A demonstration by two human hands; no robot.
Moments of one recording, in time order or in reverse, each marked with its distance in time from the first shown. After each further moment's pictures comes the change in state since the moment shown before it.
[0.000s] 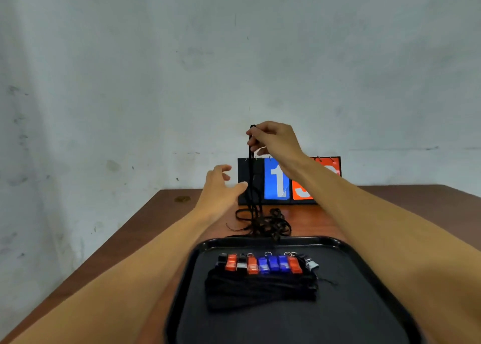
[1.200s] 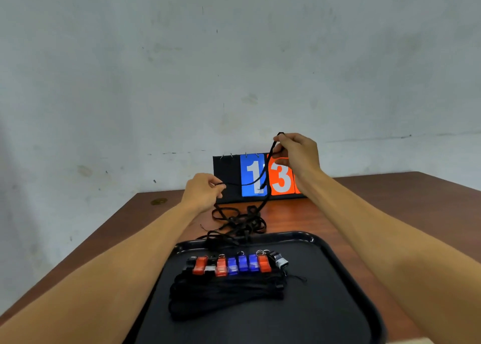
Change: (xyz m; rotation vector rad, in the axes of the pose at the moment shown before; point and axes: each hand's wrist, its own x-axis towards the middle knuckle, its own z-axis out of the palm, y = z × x) left_hand 0.027 0.003 0.040 0.173 -0.025 -0.074; right_hand -0.023 0.040 -0.084 0.148 0.334 0.146
